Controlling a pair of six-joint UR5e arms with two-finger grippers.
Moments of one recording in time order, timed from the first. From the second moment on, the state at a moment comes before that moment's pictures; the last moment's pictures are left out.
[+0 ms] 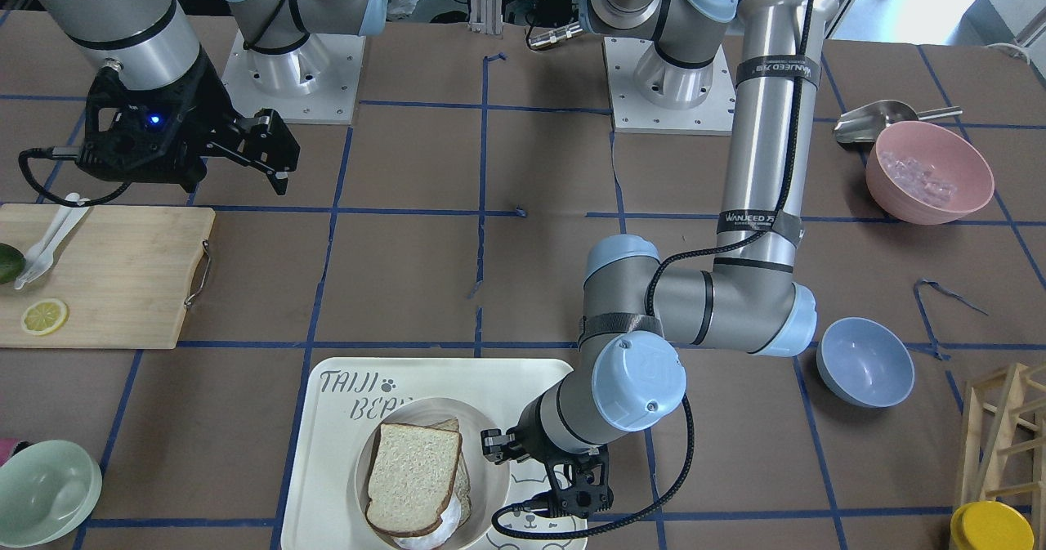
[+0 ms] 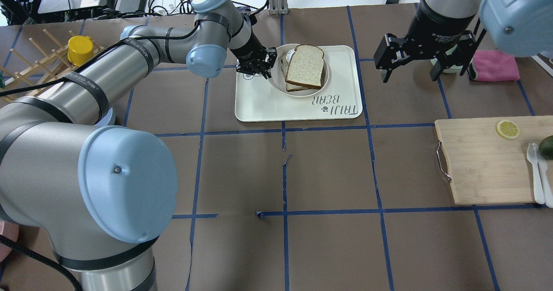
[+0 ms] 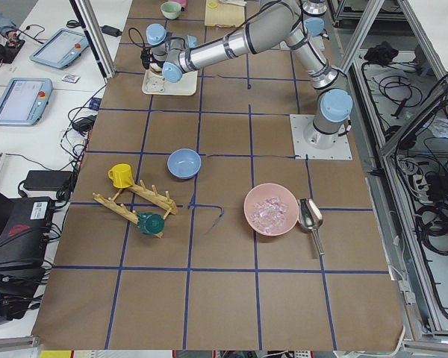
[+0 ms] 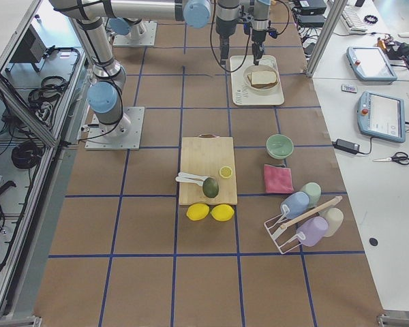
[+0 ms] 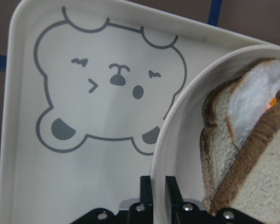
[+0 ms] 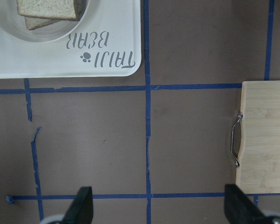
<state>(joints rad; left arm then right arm) -1.72 -2.33 -1.30 -1.00 1.24 -0.31 1.55 -1.54 1.57 -1.57 -1.56 0.00</state>
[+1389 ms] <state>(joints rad) -1.63 -1.73 -1.36 -1.58 1.56 0.02 1.55 -1.54 1.57 -1.58 -1.56 0.01</state>
